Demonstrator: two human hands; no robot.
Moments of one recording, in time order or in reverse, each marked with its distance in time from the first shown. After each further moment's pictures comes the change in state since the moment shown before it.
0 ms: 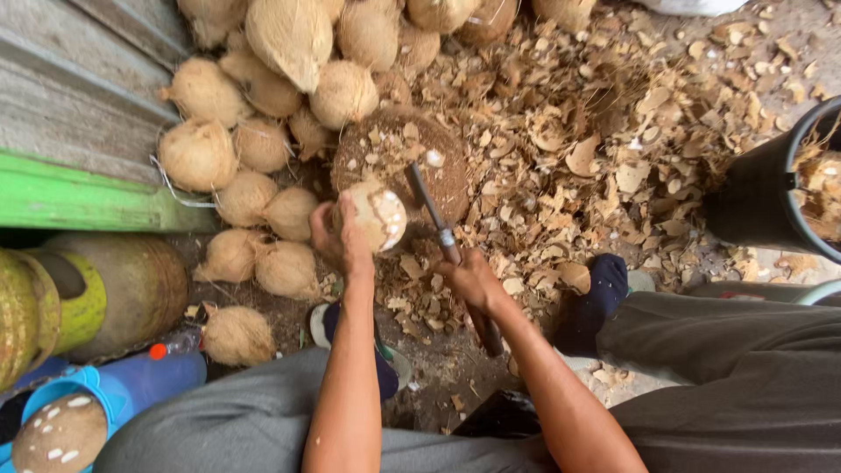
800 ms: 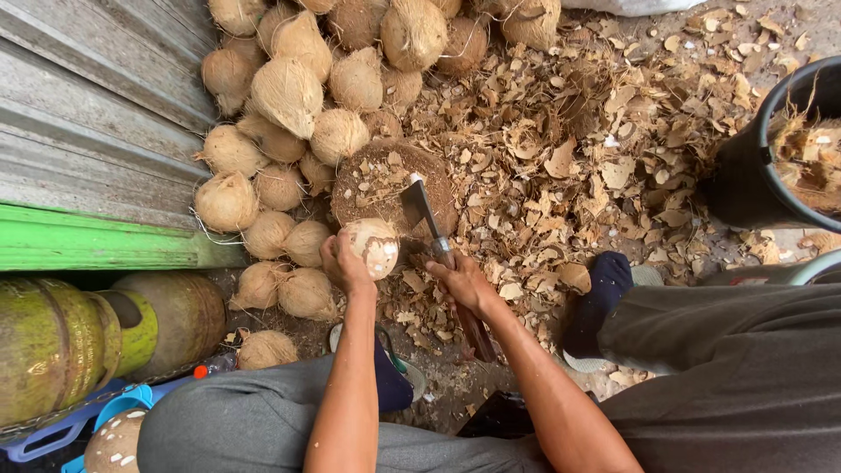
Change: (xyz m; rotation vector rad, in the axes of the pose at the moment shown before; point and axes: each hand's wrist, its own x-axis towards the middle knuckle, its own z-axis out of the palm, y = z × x) left_hand -0.015 -0.016 0.006 -0.099 -0.023 -0.078; right_hand -0.017 -0.004 -0.015 0.276 -0.030 0.004
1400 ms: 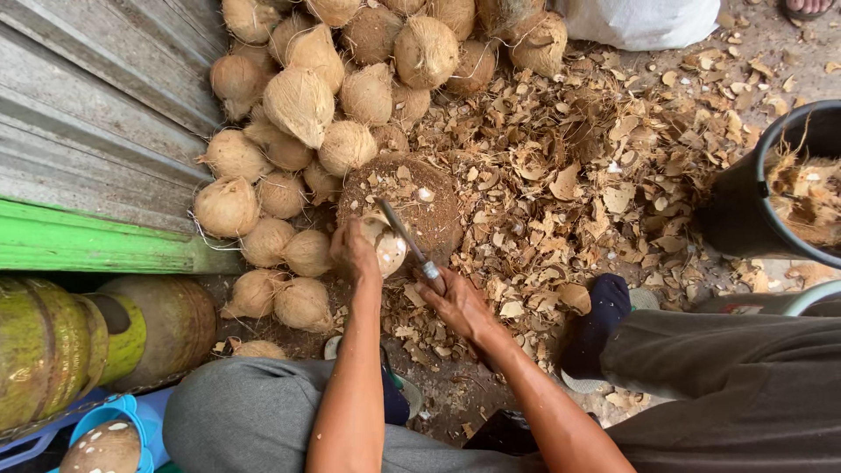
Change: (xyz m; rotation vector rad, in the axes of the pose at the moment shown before) left_hand 0.032 -0.004 0.032 0.161 0.027 -0.010; right_hand -0.027 -0.031 0.021 -0.401 0.016 -0.184
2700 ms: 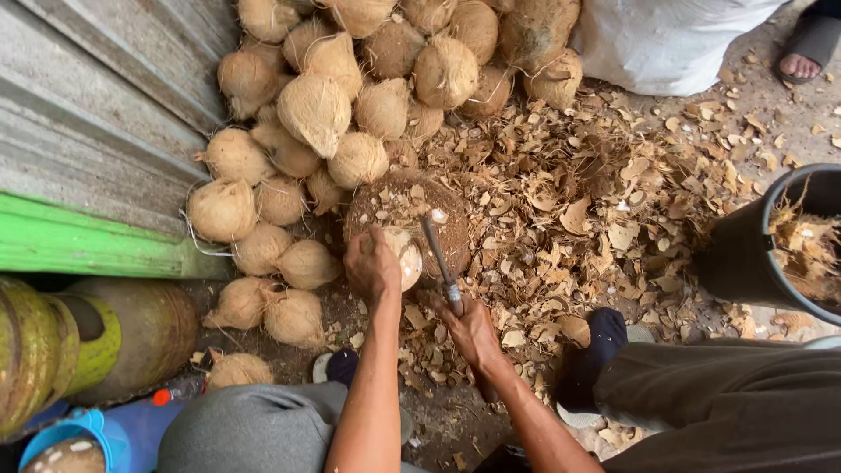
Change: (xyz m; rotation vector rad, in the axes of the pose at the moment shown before) left_hand -0.026 0.065 0.000 0.380 -0.071 -0.067; right_hand 0.043 0.037 0.010 -0.051 0.256 -0.005
